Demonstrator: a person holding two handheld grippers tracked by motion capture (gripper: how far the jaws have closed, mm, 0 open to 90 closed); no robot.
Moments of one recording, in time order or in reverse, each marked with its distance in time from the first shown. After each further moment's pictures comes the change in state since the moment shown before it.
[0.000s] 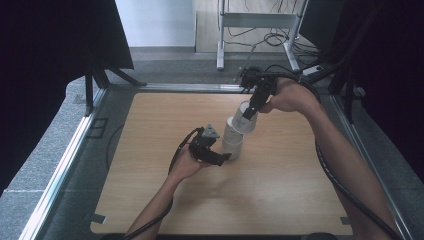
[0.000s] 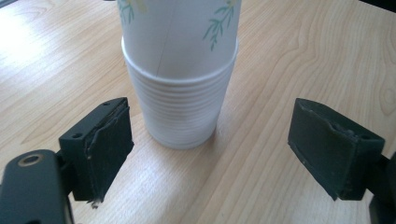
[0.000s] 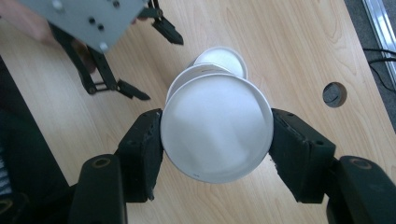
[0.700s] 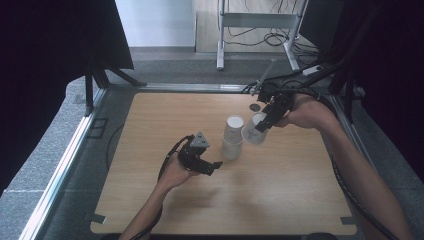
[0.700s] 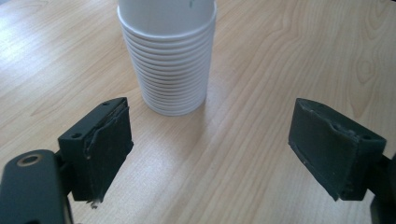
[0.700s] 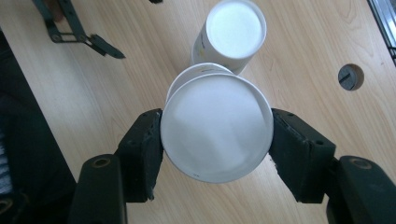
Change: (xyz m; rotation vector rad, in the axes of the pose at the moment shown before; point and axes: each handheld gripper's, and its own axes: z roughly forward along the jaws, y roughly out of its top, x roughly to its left) left arm -0.010 -0.025 -0.029 -0.007 -0.012 0.032; right arm 0.010 -0.050 0.006 -0.042 0.014 0.017
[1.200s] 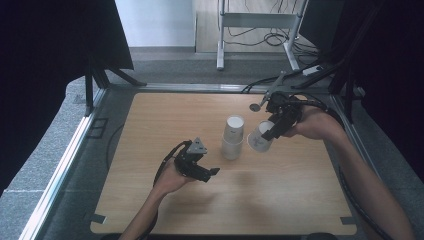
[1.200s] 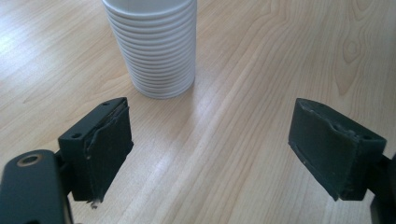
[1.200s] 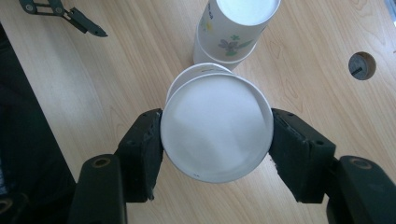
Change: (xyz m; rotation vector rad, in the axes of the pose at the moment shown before) left arm -0.009 -0.011 -0.010 0.024 -0.015 0.029; right arm 0.005 -0.030 0.011 -0.025 0.005 0.000
